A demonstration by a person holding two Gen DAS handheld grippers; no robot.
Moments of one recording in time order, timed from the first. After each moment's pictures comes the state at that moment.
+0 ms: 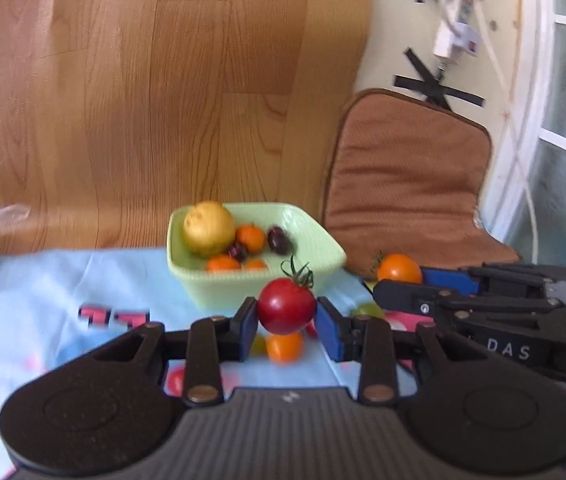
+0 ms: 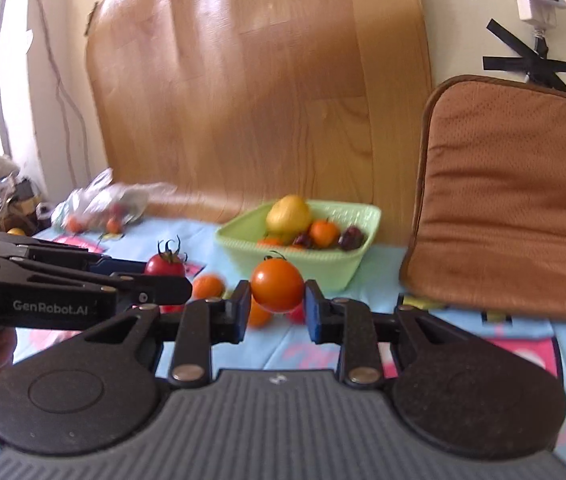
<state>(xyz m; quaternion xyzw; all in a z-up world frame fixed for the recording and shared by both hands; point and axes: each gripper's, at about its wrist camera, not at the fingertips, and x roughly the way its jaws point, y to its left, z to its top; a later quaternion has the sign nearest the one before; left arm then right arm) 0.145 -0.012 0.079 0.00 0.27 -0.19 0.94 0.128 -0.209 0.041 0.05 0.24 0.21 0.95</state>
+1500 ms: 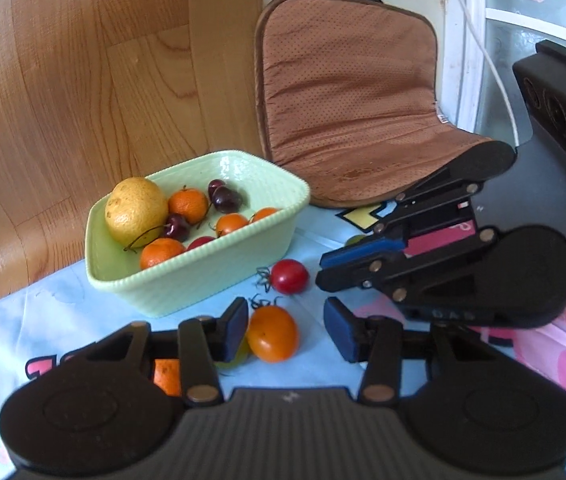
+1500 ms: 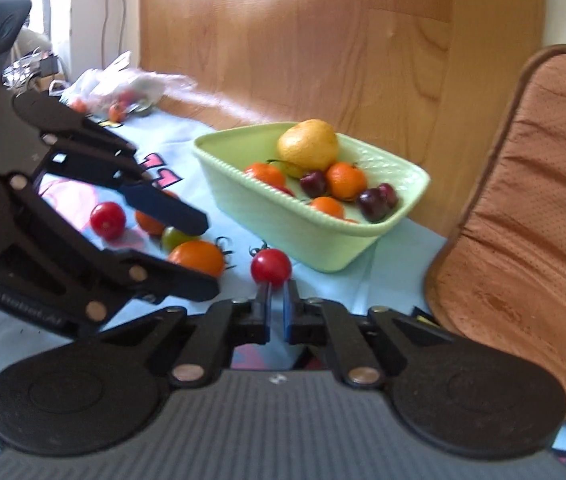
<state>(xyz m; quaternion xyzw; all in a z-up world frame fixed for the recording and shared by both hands) 0.177 -0.051 0.029 0.15 0.31 -0.28 0.89 0.189 -0.204 -0.013 -0.10 0.31 0.30 0.90</state>
